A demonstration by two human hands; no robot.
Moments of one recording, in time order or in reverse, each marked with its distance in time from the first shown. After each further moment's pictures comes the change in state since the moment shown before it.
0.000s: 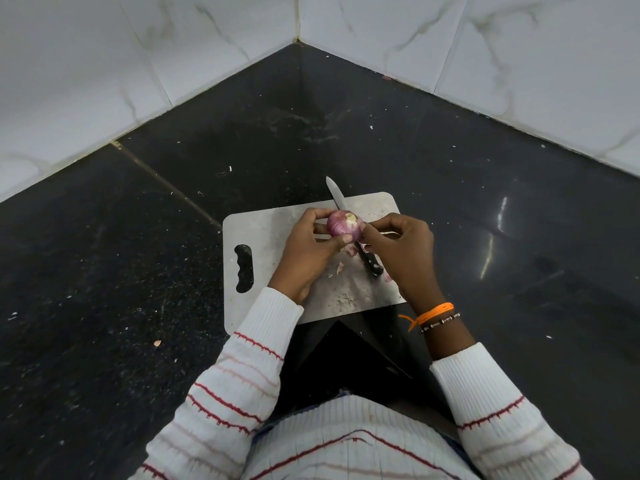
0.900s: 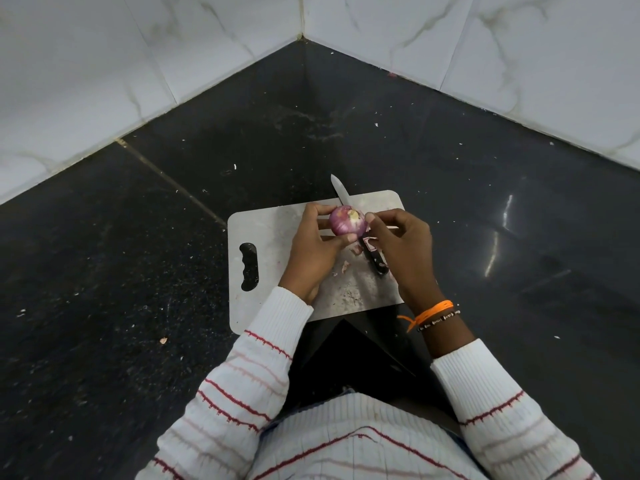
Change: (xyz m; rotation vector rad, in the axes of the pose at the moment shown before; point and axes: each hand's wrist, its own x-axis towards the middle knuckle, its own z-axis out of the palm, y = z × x) left_hand 0.001 -0.005 0.003 -0.084 0.030 0.015; right_hand 0.003 0.006 0.011 0.115 0.034 0.017
